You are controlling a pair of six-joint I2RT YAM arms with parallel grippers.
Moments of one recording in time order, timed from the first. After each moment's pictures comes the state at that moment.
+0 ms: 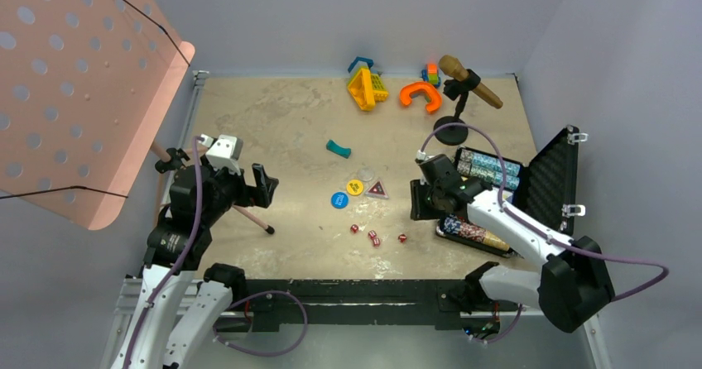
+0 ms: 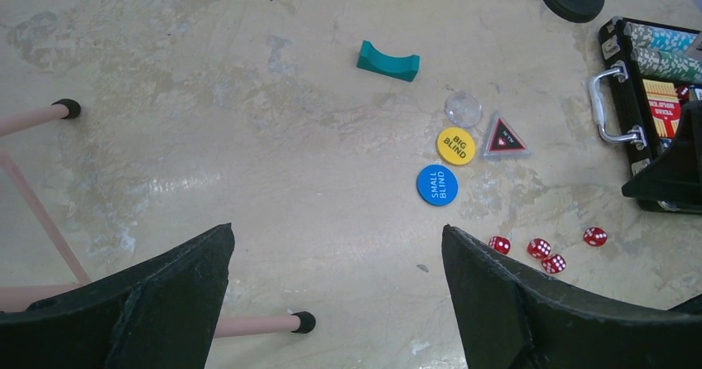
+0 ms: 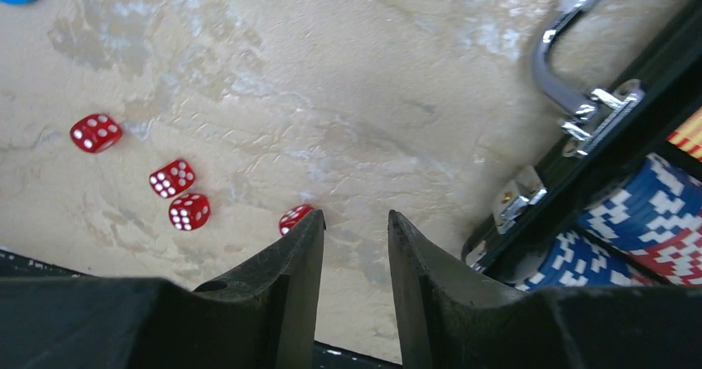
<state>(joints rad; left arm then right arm) -0.22 0.56 0.82 -0.65 0.14 -0.15 0.50 1.18 0.73 -0.63 0.00 0.42</state>
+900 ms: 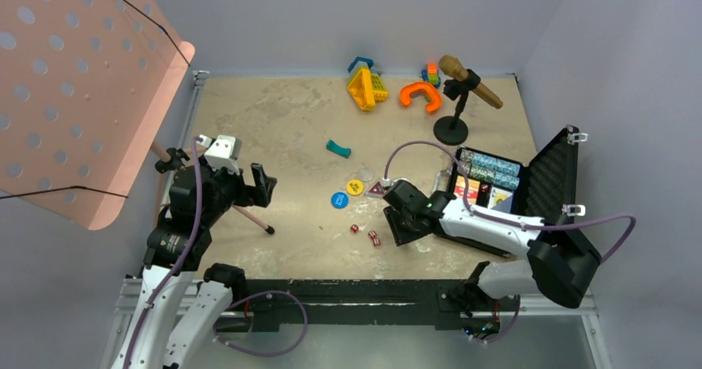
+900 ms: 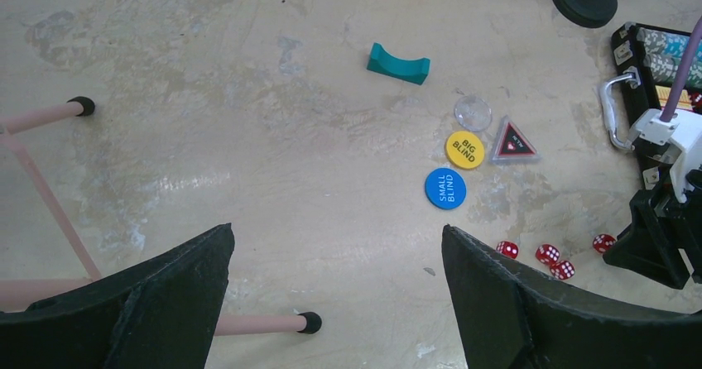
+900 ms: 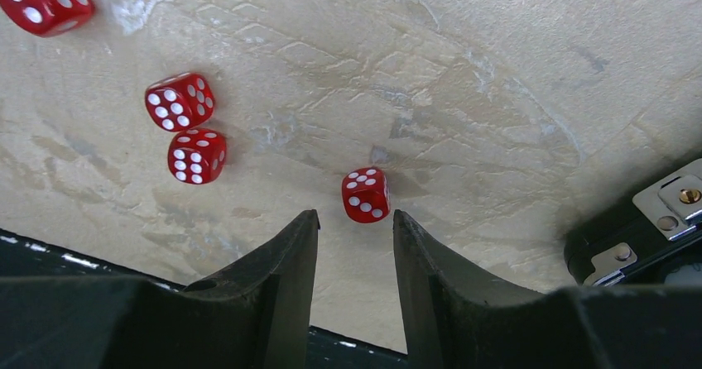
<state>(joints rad) -0.22 0.56 0.82 -0.65 0.11 -0.15 0.86 1.30 0.70 -0.60 0.11 0.49</state>
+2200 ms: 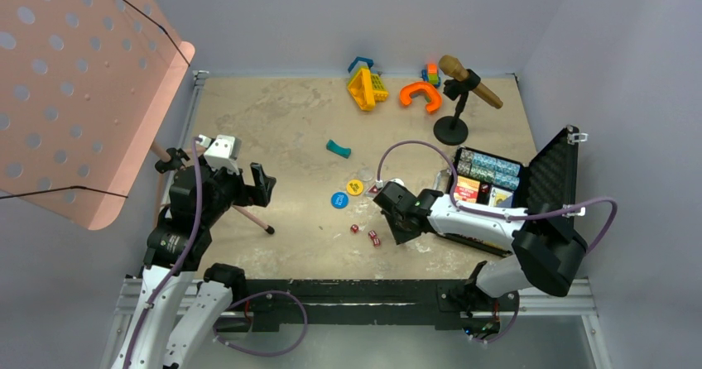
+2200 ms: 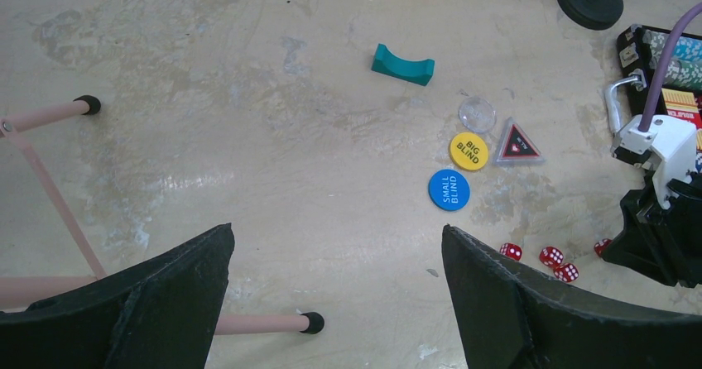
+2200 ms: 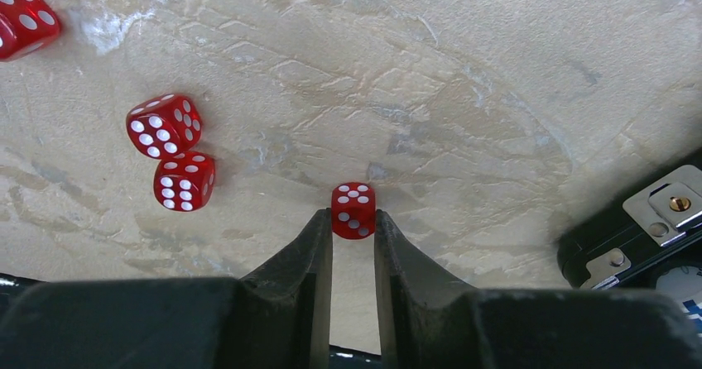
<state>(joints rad) -0.22 0.56 0.82 -0.65 0.10 -0.15 0.92 1.41 0.76 -0.63 0.19 0.51</state>
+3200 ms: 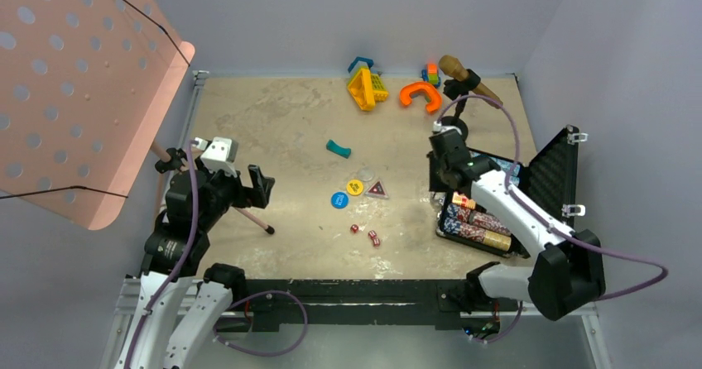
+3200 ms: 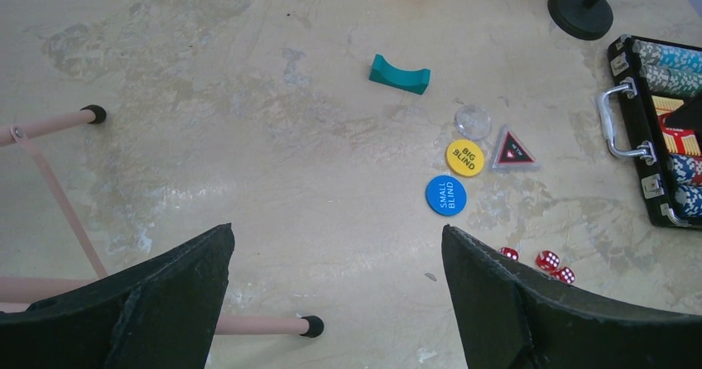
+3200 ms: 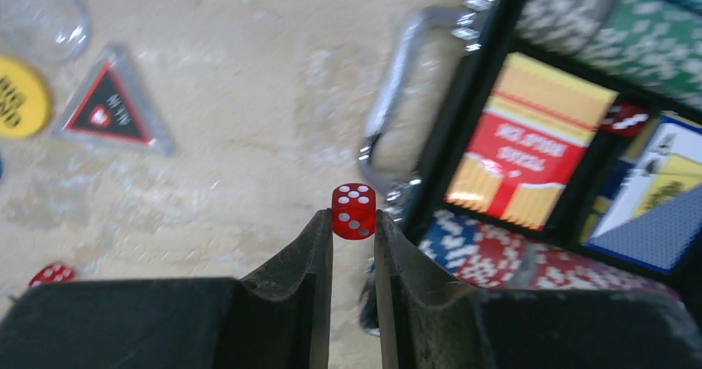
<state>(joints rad) -0.22 0.53 0.82 -0.65 0.10 -0.15 0.47 1.27 0.92 -0.69 0.23 0.37</state>
